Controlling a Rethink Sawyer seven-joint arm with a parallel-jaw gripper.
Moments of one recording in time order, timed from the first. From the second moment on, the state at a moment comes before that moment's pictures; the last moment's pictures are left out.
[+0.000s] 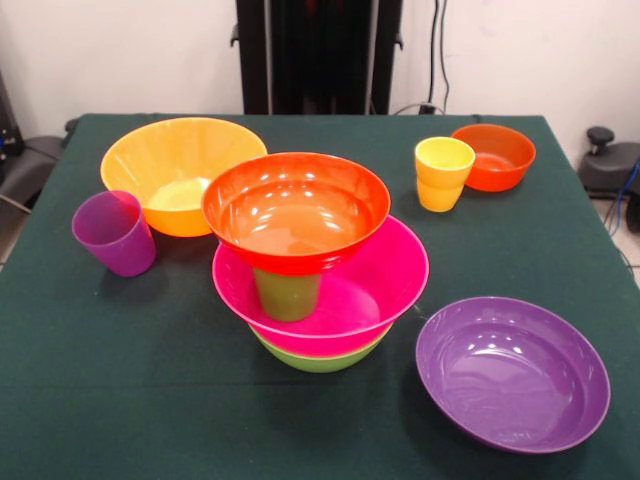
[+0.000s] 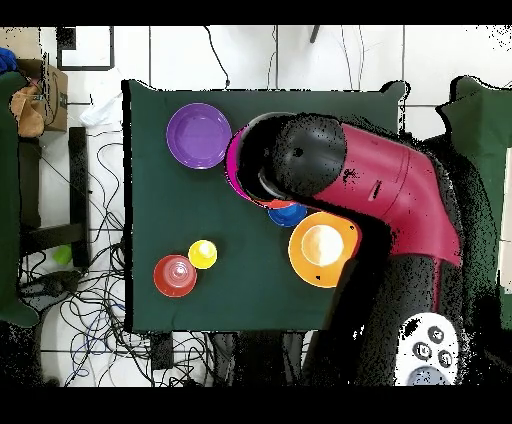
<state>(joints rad) -0.22 -0.89 -0.12 1.39 0.06 1.01 2.08</state>
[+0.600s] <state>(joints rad) -0.22 -0.89 -0.12 1.39 0.05 1.01 2.08</state>
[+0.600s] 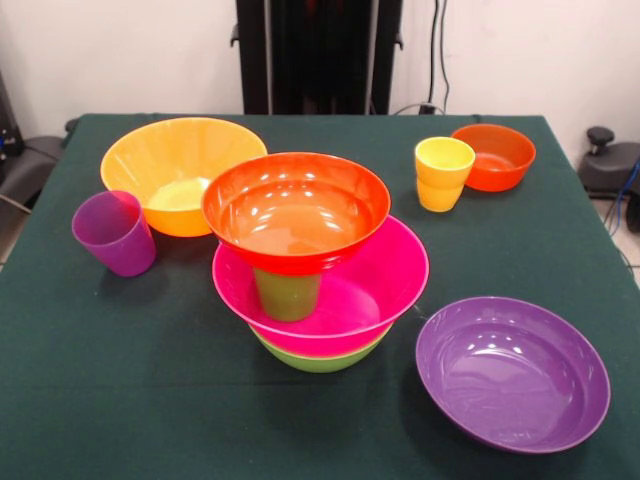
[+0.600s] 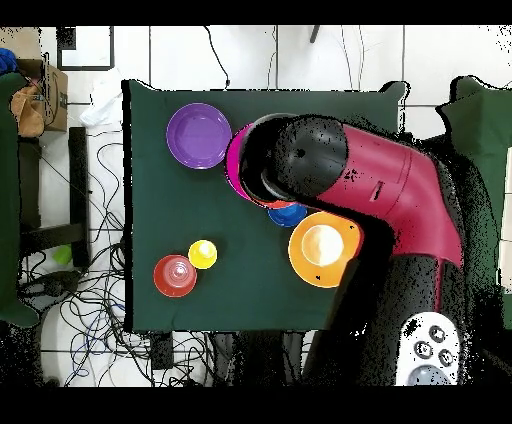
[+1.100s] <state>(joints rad) -0.12 -0.85 -0.13 1.39 0.05 1.01 2.08</state>
